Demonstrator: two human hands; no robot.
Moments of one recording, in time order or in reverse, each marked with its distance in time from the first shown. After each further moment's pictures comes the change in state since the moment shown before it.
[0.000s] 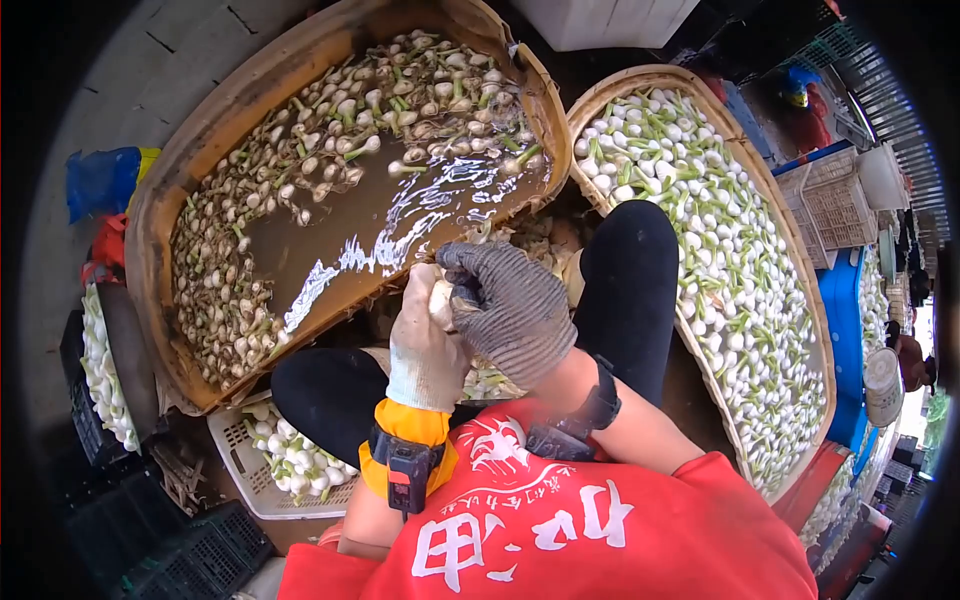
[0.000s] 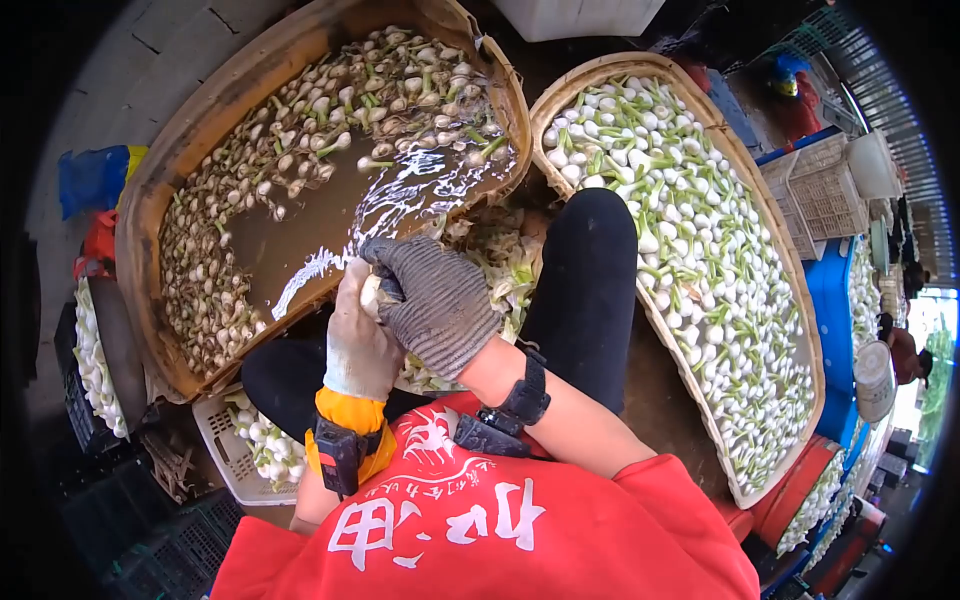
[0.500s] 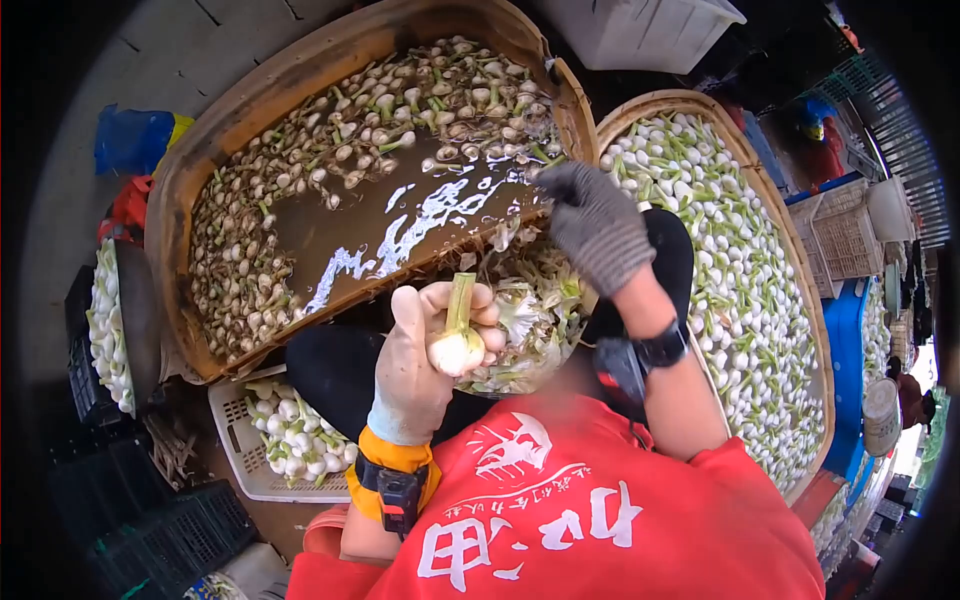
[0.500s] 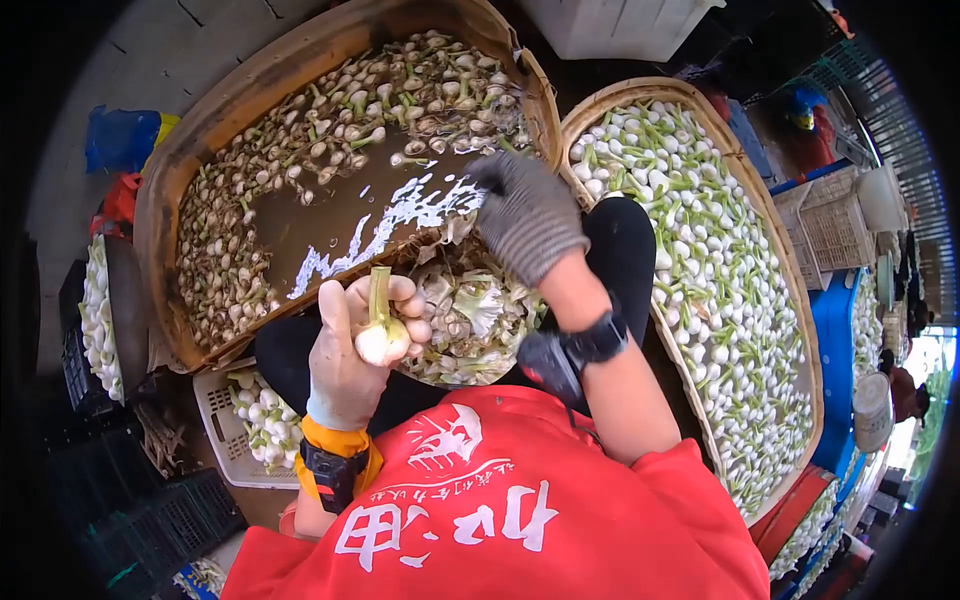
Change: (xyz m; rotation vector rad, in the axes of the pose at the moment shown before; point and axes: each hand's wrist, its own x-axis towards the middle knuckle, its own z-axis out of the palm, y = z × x) left_hand -0.048 0.063 -0.045 -0.386 -0.399 -0.158; right_hand 0.046 0.036 -0.034 0.016 0.102 0.117
